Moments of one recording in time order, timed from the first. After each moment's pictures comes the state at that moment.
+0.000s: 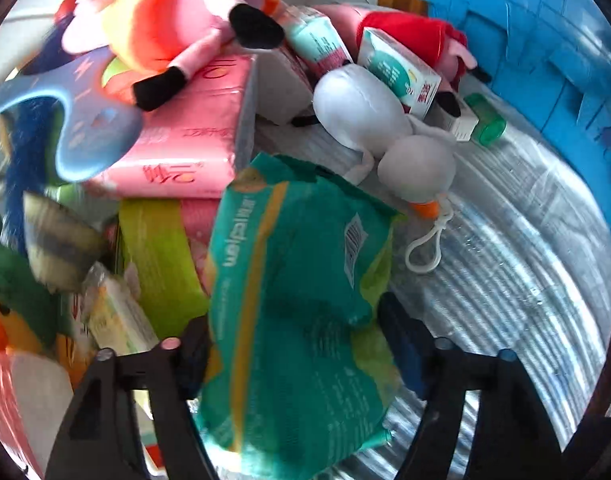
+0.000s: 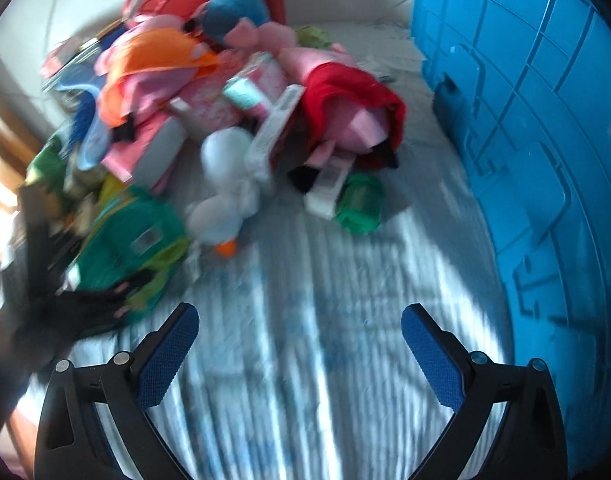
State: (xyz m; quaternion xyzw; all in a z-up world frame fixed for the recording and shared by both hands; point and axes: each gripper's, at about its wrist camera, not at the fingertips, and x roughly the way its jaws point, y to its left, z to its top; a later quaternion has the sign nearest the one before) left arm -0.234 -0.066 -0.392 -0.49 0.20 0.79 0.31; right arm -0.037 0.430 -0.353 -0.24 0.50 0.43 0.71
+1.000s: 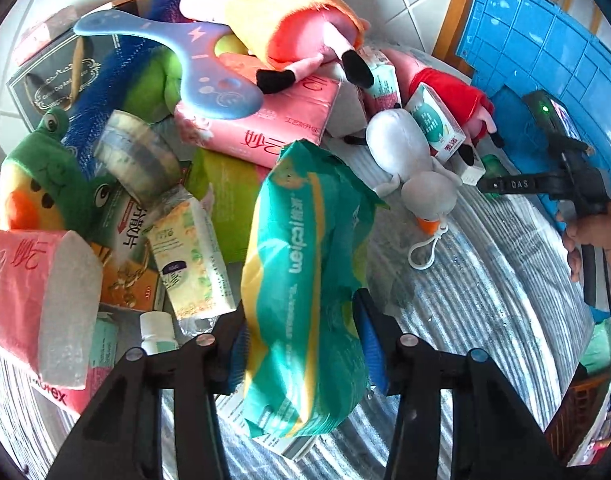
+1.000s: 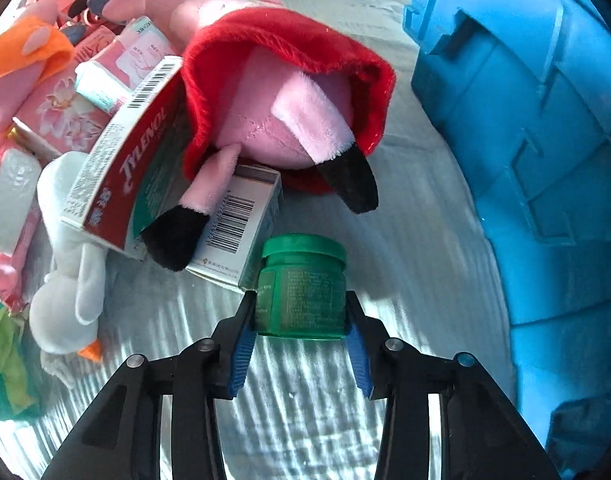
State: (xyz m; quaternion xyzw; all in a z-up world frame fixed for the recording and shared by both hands) left arm -0.215 -0.120 -0.364 -0.50 0.09 0.83 0.25; right arm 0.040 0.495 -0.435 -0.27 0.52 0.35 0.73
